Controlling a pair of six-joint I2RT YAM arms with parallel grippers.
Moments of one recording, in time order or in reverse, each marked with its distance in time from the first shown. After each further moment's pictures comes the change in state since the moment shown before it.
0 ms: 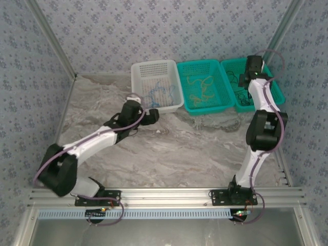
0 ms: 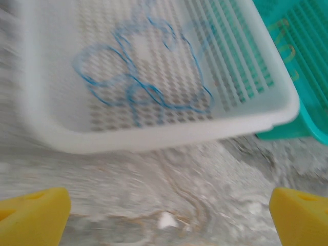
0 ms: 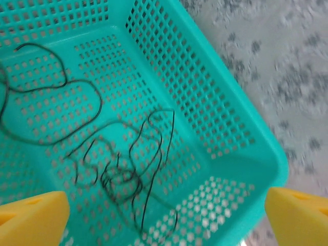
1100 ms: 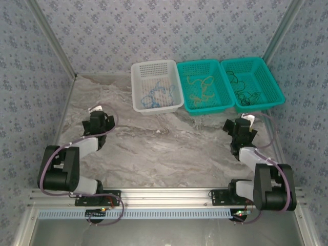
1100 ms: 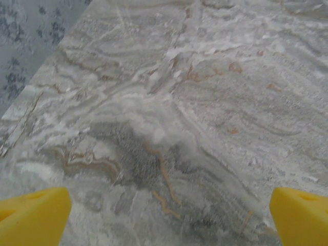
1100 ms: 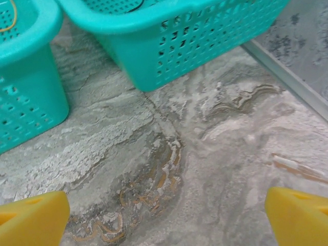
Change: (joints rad) left arm 0.496 0.097 -0.336 0.423 -0.196 0.433; right arm 0.096 -0.634 -1.326 0.946 -0.150 0.211
